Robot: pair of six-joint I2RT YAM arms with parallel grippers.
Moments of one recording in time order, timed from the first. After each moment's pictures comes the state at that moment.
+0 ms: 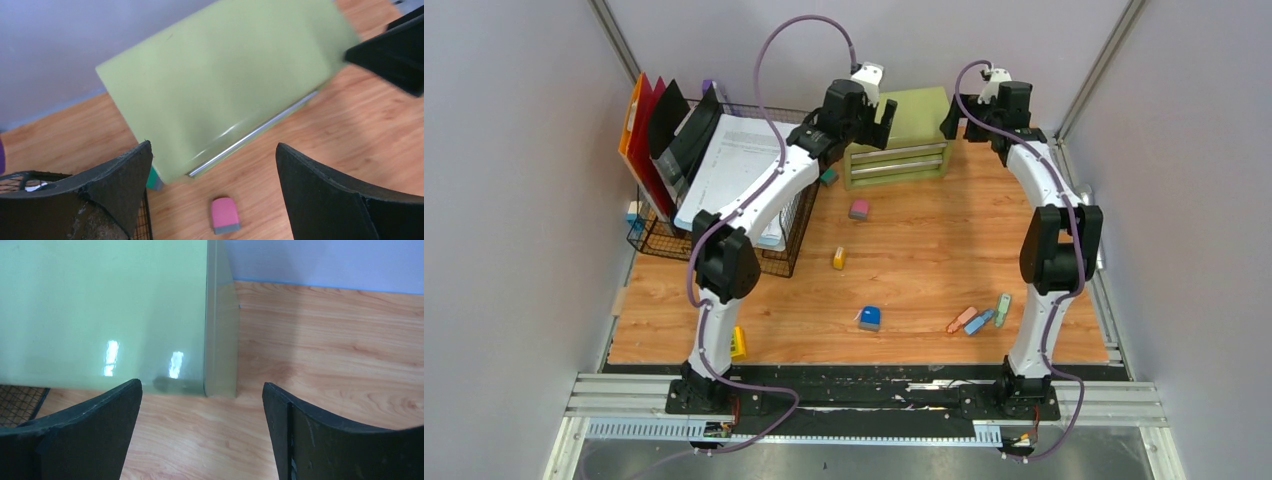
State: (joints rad) left arm -0.59 2.09 2.13 -0.37 -0.13 -0.06; right arm 0.03 2.02 1.80 -0.23 -0.27 0.10
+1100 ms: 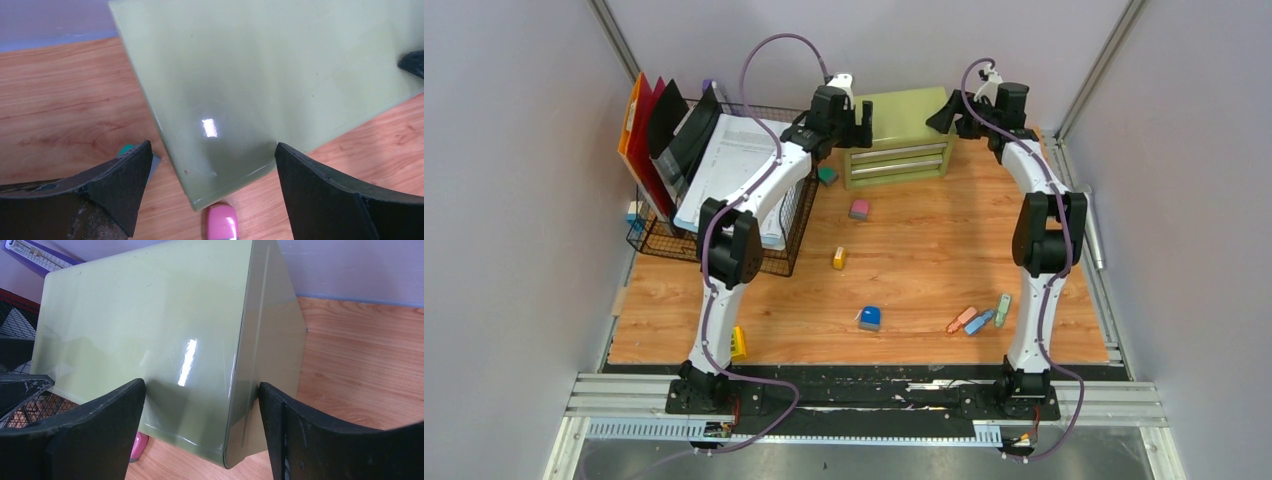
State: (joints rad) left arm -0.49 2.24 2.13 -0.36 -0.10 -0.27; right arm 0.00 2.26 1.98 -0.10 -0.59 0.31
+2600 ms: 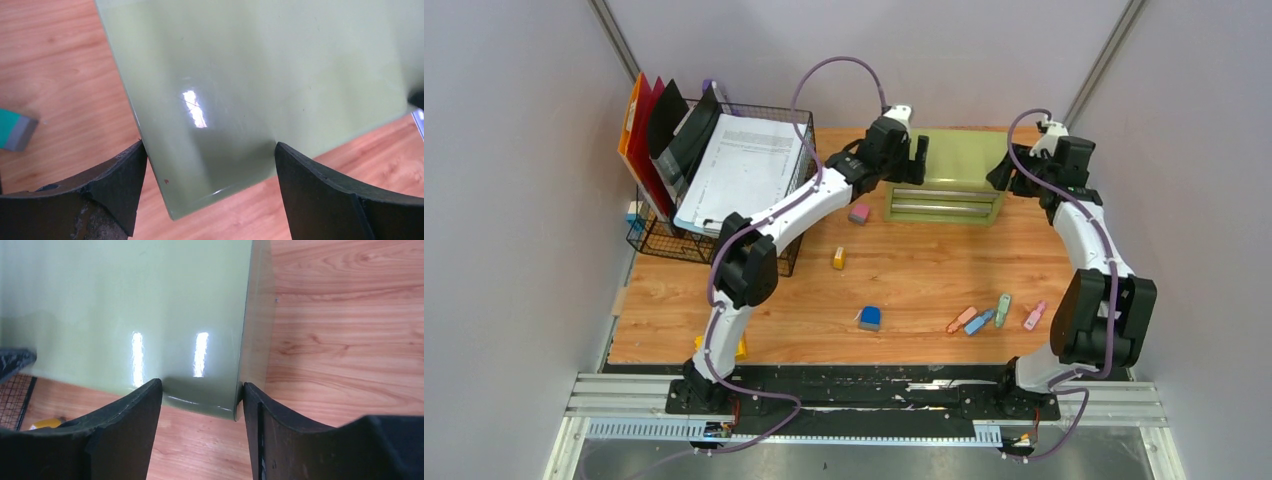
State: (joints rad) left arm -0.74 2.18 2.04 -0.37 -0.13 -0.38; right arm -0.15 1.54 1.19 -0.19 -0.42 0.14
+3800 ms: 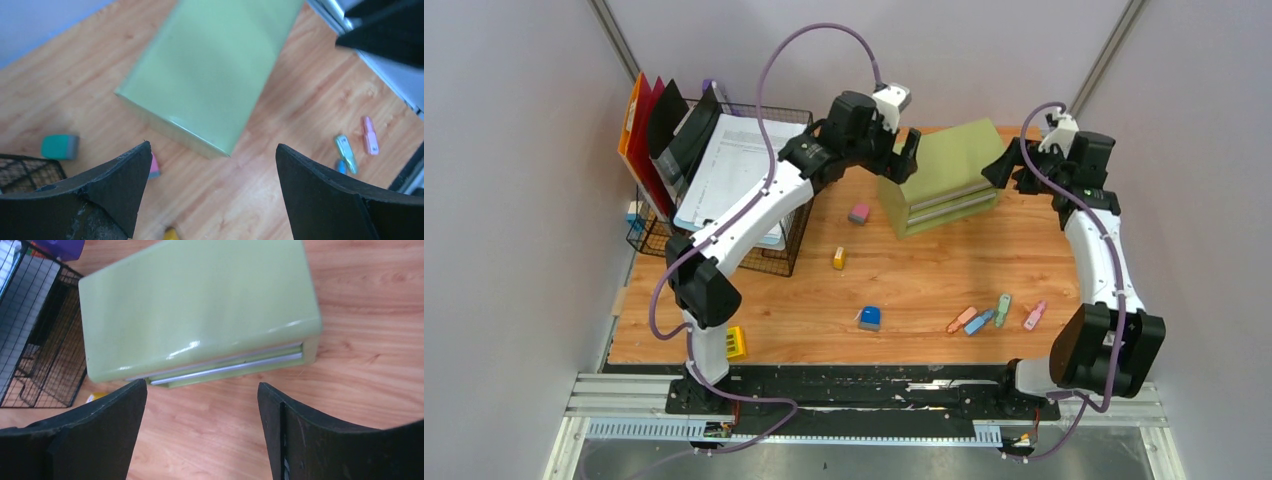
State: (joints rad) left arm -0.76 1.90 2.00 -0.57 0.08 -0.13; right arm -0.20 1.42 1.29 -0.35 -0.55 0.11
